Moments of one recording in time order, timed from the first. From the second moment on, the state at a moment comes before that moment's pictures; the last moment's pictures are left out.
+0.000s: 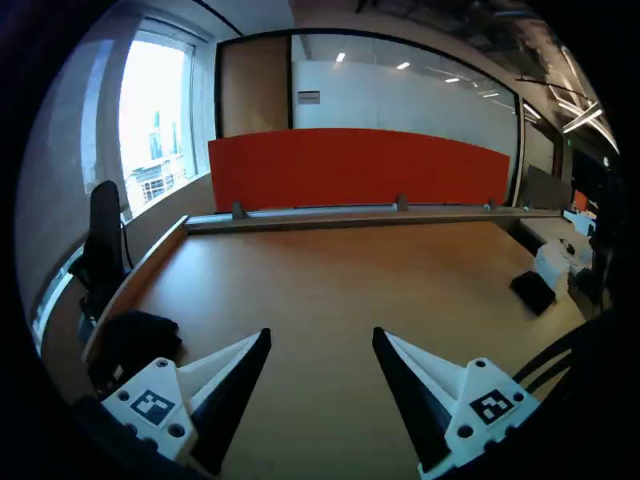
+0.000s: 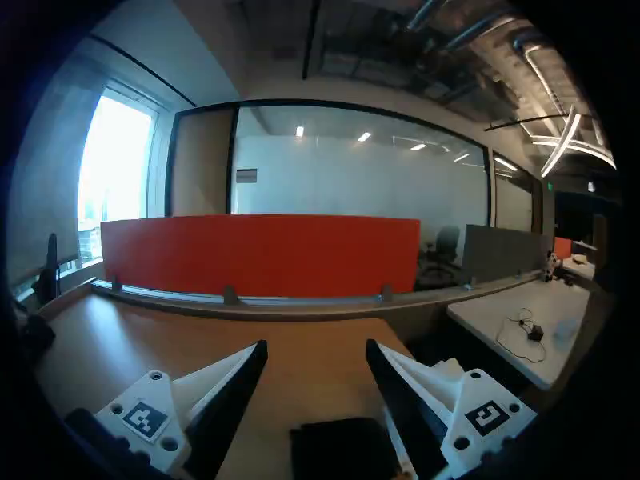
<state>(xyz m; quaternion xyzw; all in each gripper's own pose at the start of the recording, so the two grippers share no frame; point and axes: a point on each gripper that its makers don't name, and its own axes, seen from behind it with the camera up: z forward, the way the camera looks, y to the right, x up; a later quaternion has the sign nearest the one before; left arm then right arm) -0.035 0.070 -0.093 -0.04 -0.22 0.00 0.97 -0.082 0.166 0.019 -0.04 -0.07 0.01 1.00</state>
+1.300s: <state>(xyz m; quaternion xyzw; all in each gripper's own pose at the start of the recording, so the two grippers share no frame) 0.059 -0.001 -0.001 0.00 -0.05 -0.04 1.00 -0.025 0.046 0.024 -0.01 -0.03 0.01 1.00</state>
